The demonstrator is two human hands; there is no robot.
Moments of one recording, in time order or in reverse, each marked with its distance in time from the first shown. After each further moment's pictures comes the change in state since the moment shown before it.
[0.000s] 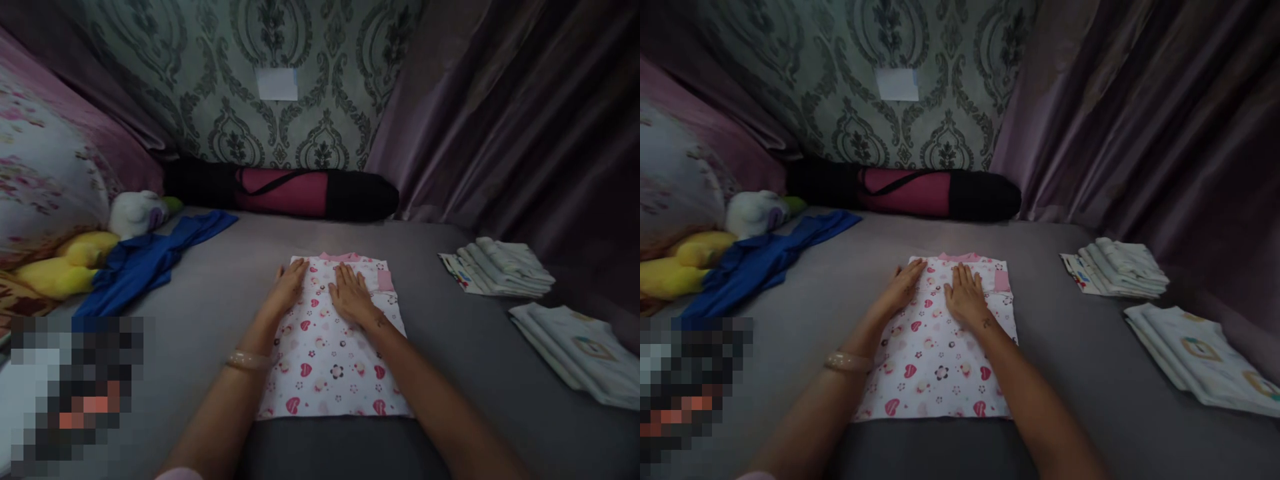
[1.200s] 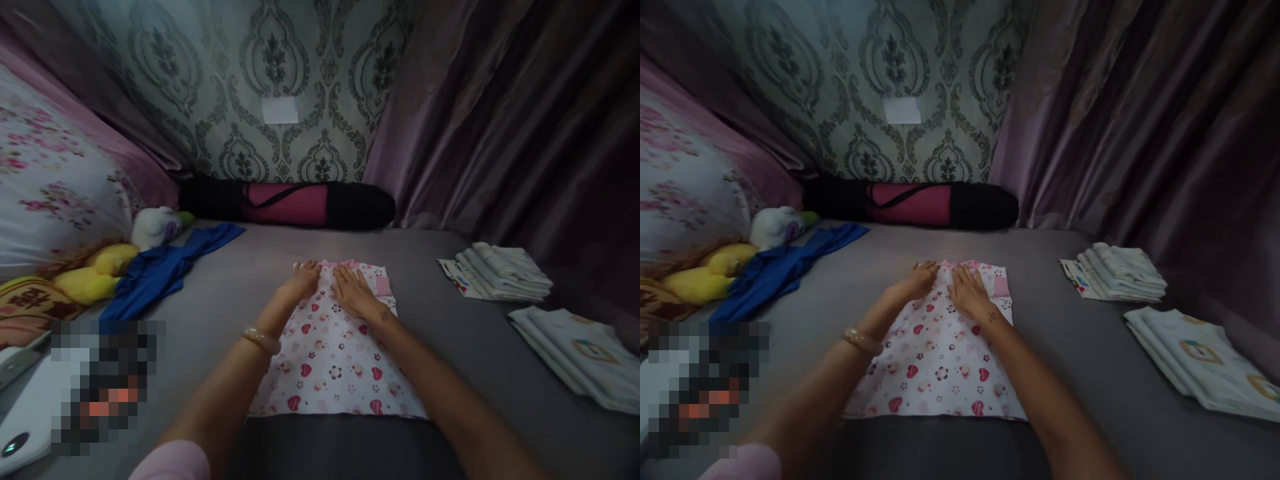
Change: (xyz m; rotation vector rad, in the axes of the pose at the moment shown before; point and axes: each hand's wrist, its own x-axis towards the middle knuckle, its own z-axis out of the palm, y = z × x) left_hand 0.025 0.043 -0.026 0.308 -0.115 0.096; right_hand 0.003 0.014 -0.027 -0.039 0.013 -0.169
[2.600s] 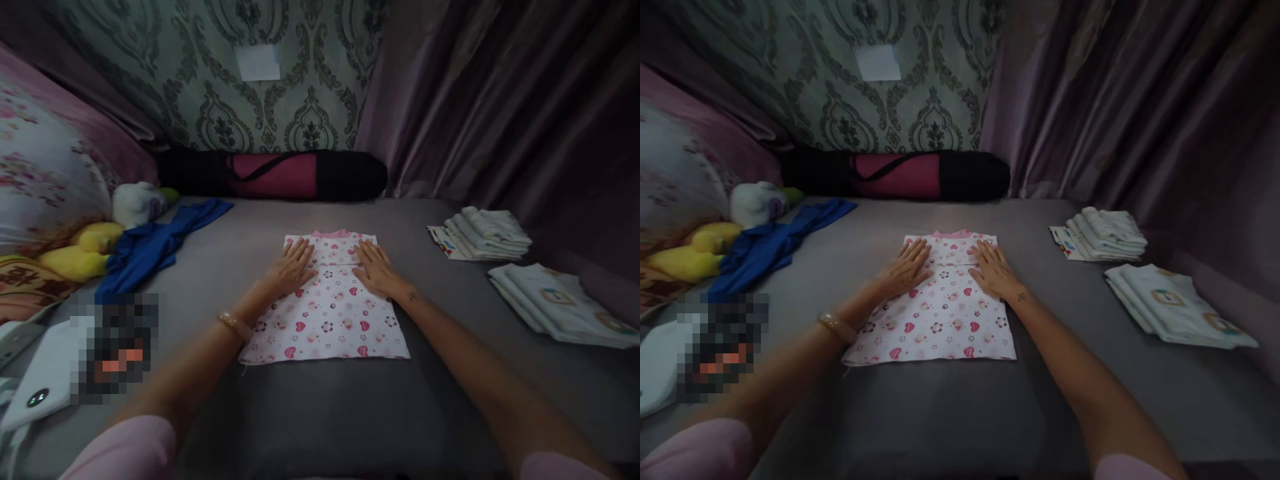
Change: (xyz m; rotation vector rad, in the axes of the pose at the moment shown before) left_hand -0.046 -0.011 0.039 0.075 0.205 0.214; right_hand -0.065 0.069 0.008 -0.034 0.118 -0.065
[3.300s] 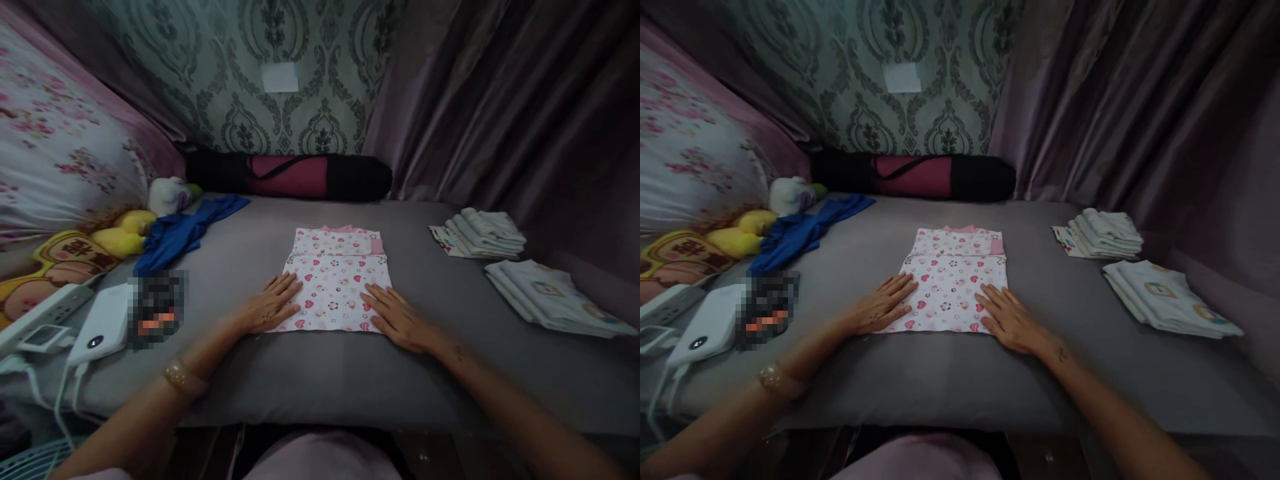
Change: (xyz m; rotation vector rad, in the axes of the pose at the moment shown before) left_hand -0.135 0.024 -0.031 -0.159 -0.247 0.021; right_hand -0.128 -0.051 -0.028 0.162 -0.196 -0.205
